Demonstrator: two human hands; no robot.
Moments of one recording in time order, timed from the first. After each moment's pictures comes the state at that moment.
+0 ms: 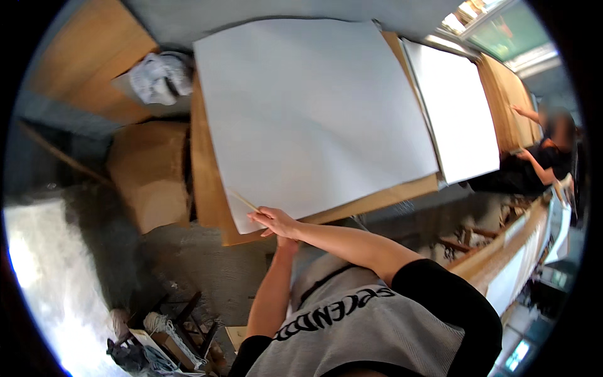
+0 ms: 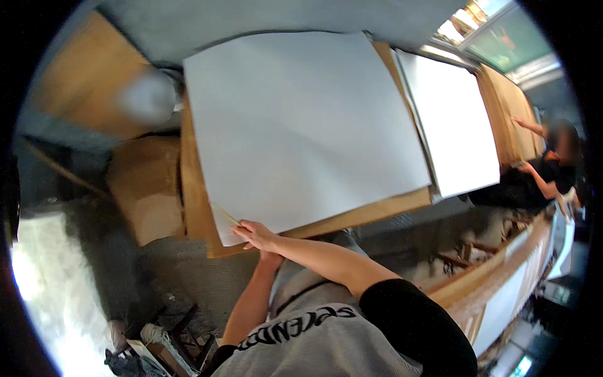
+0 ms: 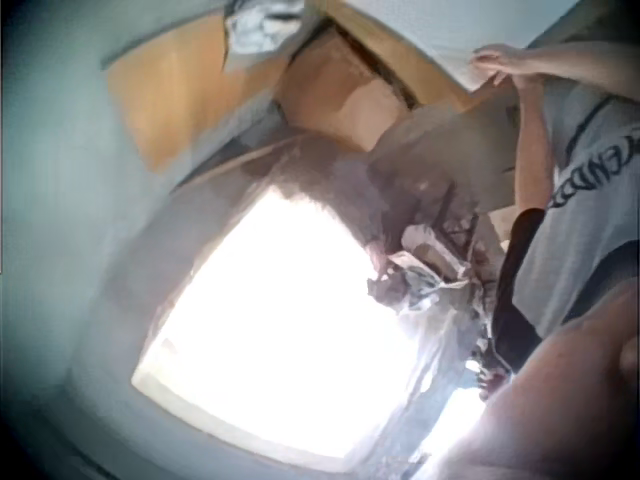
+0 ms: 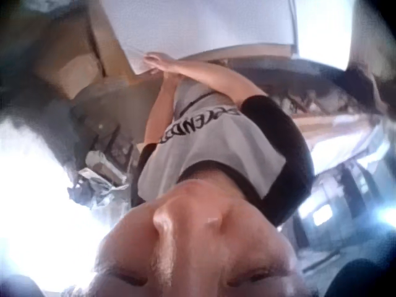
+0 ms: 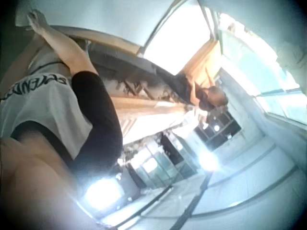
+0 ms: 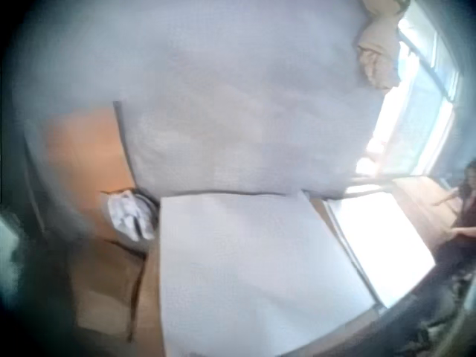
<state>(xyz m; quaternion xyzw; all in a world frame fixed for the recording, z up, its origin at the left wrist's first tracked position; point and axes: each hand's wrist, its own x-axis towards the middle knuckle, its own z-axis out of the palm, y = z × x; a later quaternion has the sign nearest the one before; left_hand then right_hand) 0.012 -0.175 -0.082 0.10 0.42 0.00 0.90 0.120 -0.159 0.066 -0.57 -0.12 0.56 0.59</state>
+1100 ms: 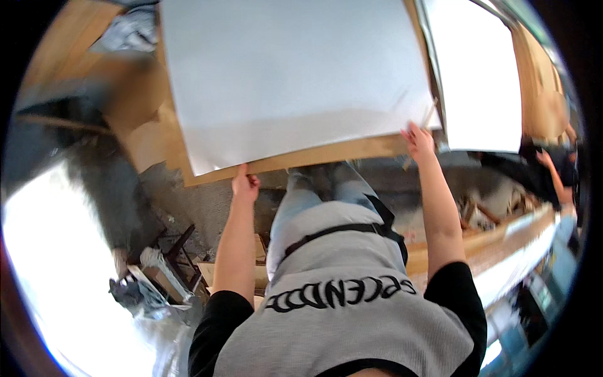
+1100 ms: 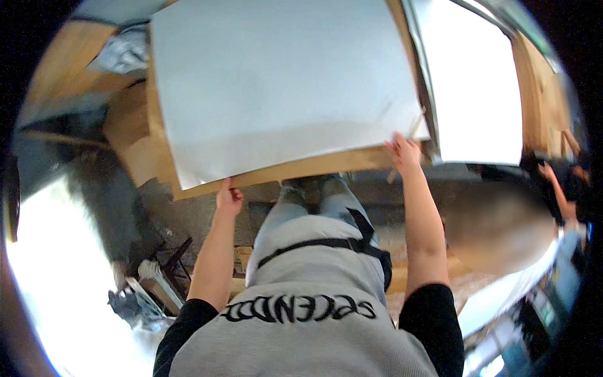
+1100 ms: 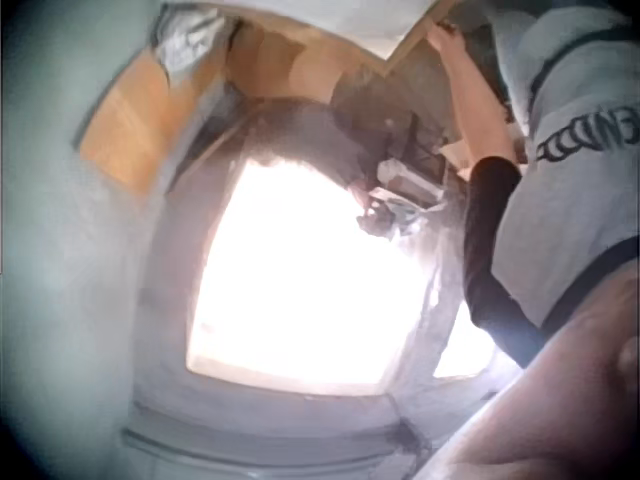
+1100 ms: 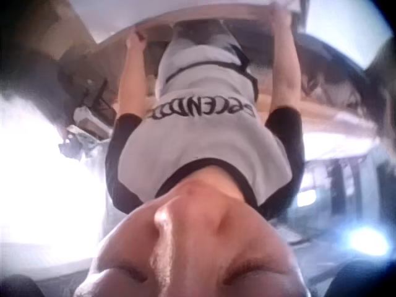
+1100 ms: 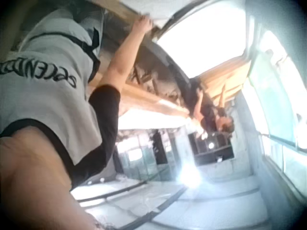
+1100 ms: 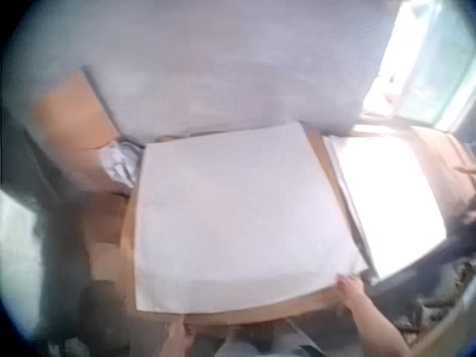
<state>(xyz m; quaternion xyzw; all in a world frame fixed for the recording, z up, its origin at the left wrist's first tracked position) 0.043 -0.183 -0.002 0.17 0.69 0.08 0.70 0.342 -0.561 0.043 -0.63 0.36 0.26 0.64</state>
